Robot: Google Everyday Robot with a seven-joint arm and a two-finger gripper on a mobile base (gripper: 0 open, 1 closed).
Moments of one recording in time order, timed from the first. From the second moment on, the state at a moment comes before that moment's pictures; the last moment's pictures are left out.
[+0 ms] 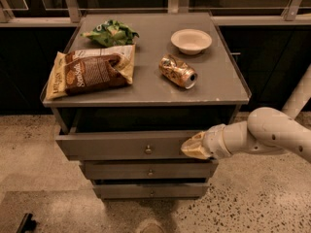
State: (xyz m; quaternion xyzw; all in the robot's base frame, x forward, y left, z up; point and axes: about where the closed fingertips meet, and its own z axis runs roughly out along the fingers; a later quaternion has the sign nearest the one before) arm 0.519 -0.127 0.654 -0.51 0.76 0.21 0.35
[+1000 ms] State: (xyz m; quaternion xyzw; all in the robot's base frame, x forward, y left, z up) arm 0.564 -0.102 0.674 -0.54 0.73 0.16 0.38
